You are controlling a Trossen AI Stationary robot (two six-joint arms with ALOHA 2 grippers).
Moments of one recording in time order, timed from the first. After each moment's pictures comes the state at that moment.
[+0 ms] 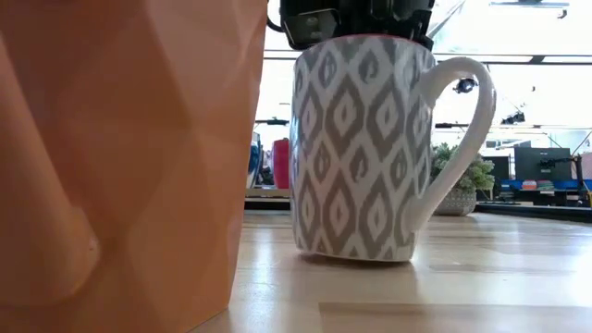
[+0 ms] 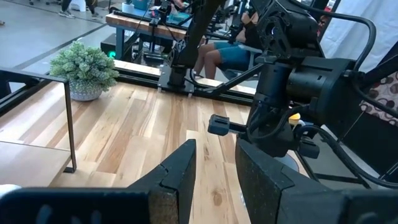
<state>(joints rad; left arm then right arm) 0.01 0.71 0.52 0.02 0.09 -0.20 0.37 2.03 1.59 -0.80 0.10 0.59</state>
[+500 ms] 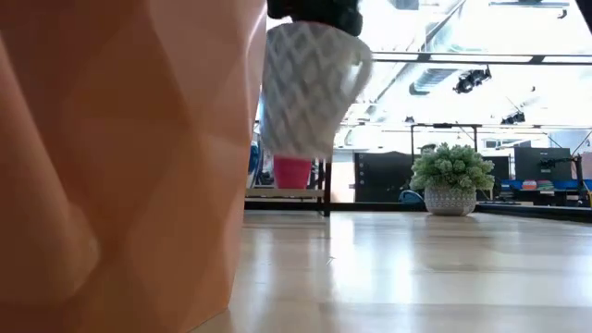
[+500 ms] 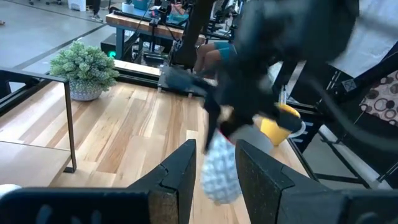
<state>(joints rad) 0.01 0.71 0.52 0.02 0.09 -0.21 0.20 2.03 1.89 -1.10 0.19 0.39</state>
